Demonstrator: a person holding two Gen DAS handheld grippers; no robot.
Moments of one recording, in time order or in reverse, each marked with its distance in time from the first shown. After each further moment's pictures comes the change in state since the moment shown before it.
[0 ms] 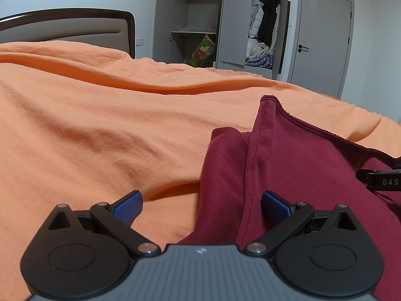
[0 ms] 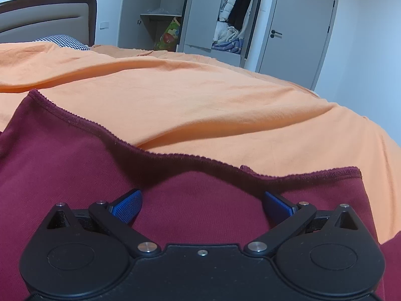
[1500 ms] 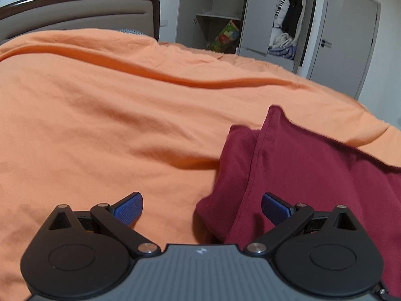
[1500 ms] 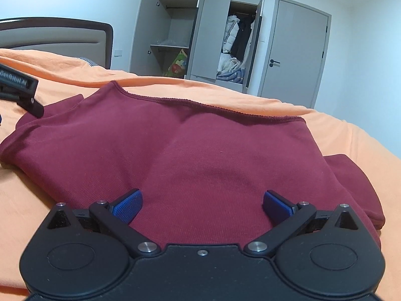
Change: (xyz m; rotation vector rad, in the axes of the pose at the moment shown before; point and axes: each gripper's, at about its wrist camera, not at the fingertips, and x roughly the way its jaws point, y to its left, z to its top) left arm -0.060 0.008 0.011 -0.091 0.112 0.085; right arm -0.145 0.006 -0.127 -0.003 -0.183 0.024
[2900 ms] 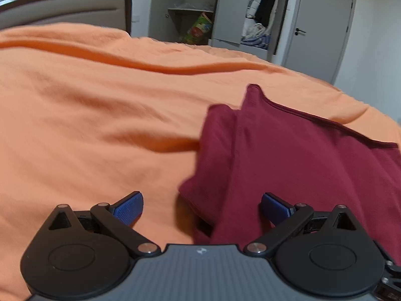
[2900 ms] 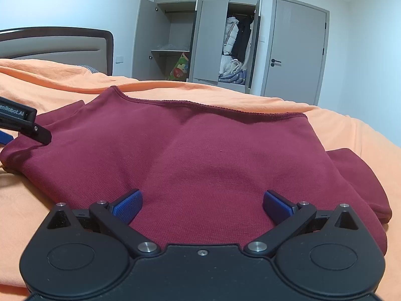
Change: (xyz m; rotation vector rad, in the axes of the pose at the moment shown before) left arm 0.012 -0.003 -0.014 0.082 0.012 -0.101; right arm 0.001 -0.002 -0.004 0.034 -0.015 0.025
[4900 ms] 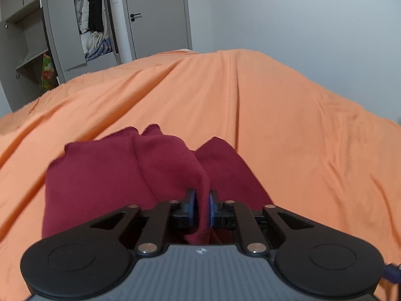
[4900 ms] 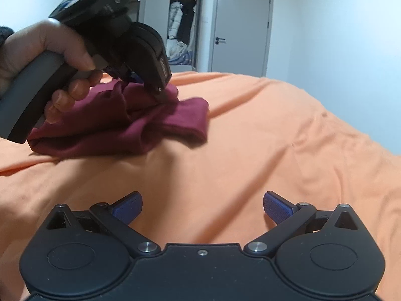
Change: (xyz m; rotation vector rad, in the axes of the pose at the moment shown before) left arm -0.037 -0.374 -0.040 0.589 0.046 -0.417; right arm -0.132 -0.078 -0.055 0.148 0.097 -0.188
